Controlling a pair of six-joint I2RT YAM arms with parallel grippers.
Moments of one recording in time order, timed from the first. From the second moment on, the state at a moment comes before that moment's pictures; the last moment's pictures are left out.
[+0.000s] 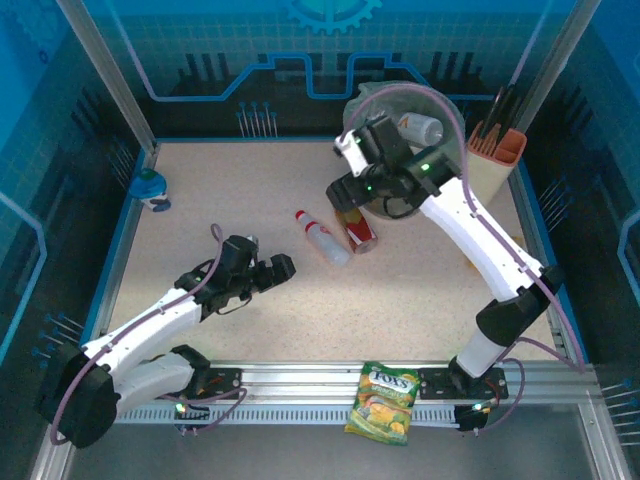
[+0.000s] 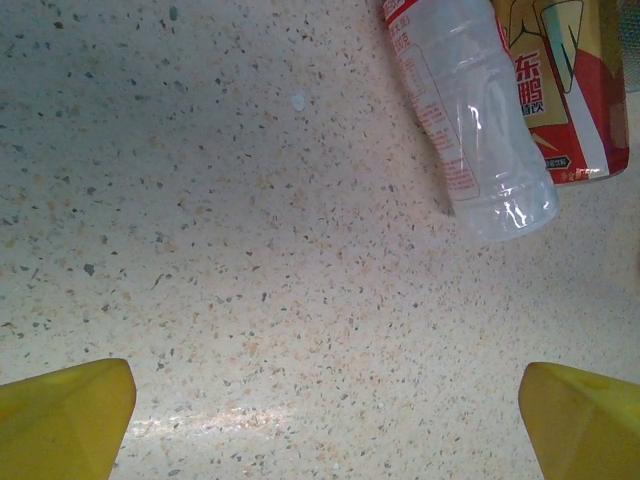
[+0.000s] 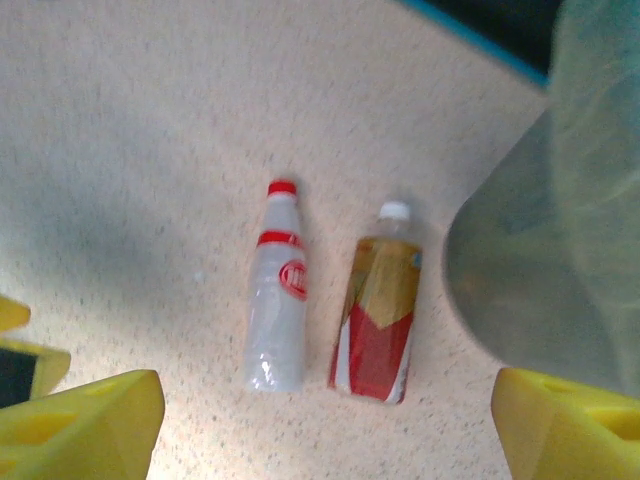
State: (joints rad) left arm -0.50 1.03 0.57 -0.38 0.11 -0.93; right arm 0.66 1.66 1.90 -1.12 0.08 0.00
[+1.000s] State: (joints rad) left arm -0.46 0.96 0.53 -0.39 0.11 -0.93; right arm 0.70 2.18 1.80 -0.96 0.00 0.01
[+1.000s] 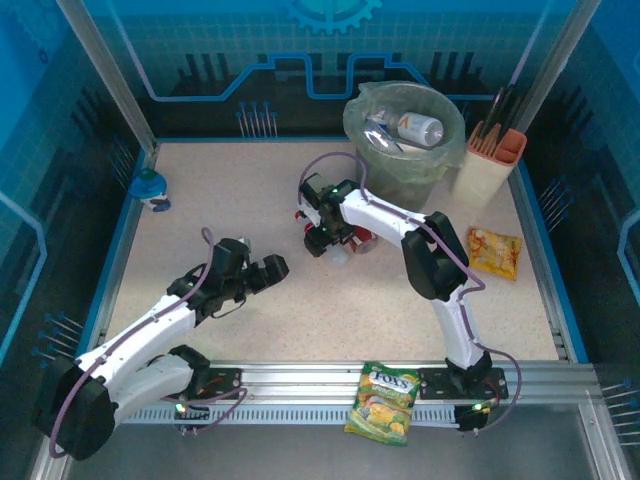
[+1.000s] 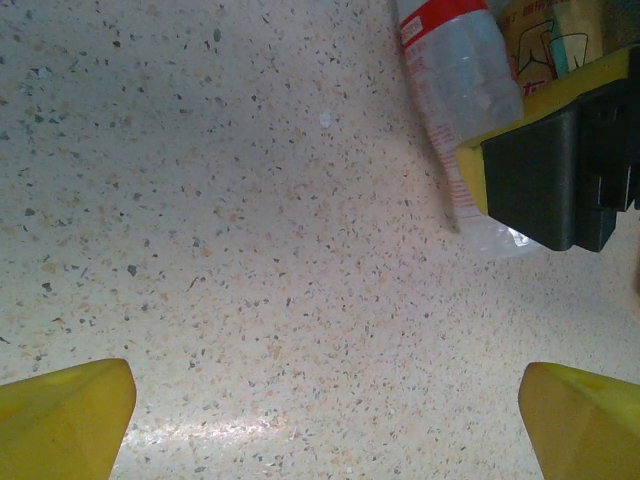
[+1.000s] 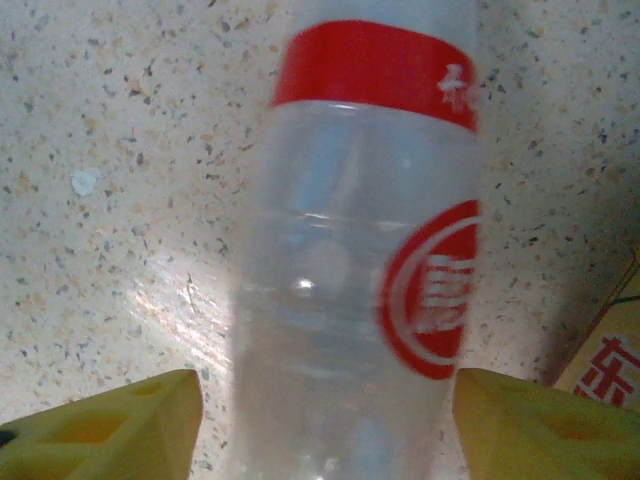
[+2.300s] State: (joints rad) left arm -0.45 1.05 0.55 -0.39 0.12 -0.93; right arm 0.51 1.96 2.60 -1.38 0.11 -0.04
